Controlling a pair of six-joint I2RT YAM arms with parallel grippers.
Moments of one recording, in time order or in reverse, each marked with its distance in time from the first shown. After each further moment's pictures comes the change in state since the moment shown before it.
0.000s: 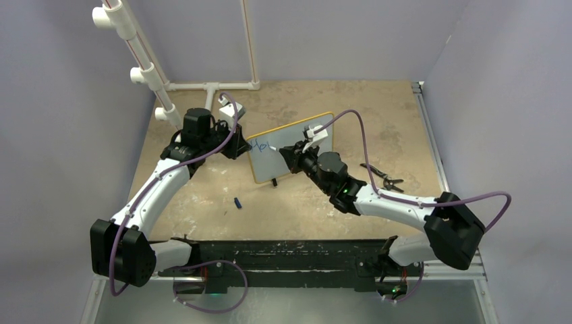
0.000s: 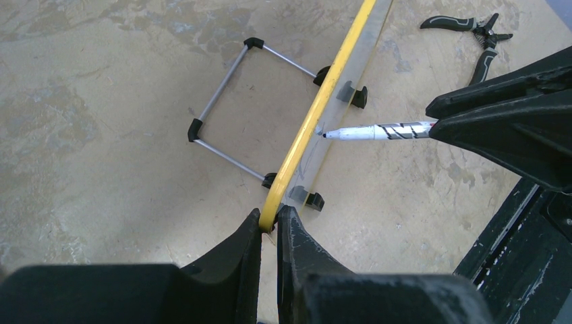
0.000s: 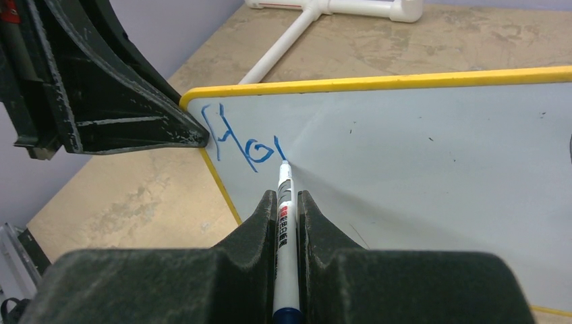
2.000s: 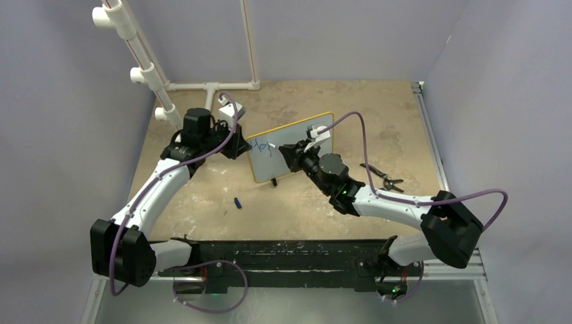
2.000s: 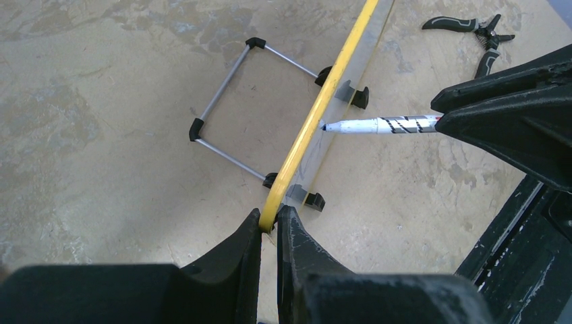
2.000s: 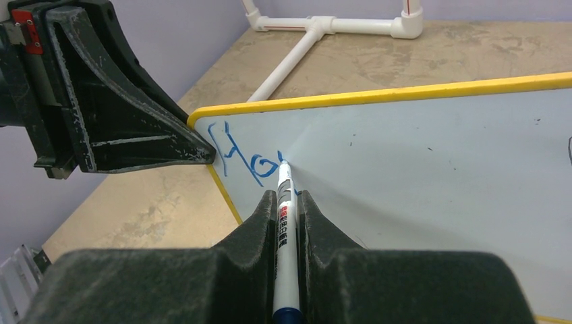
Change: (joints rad) left arm 0.000 0.000 0.000 0.000 -0.003 -0.002; right arm 0.000 0.016 -0.023 0.095 0.013 0.026
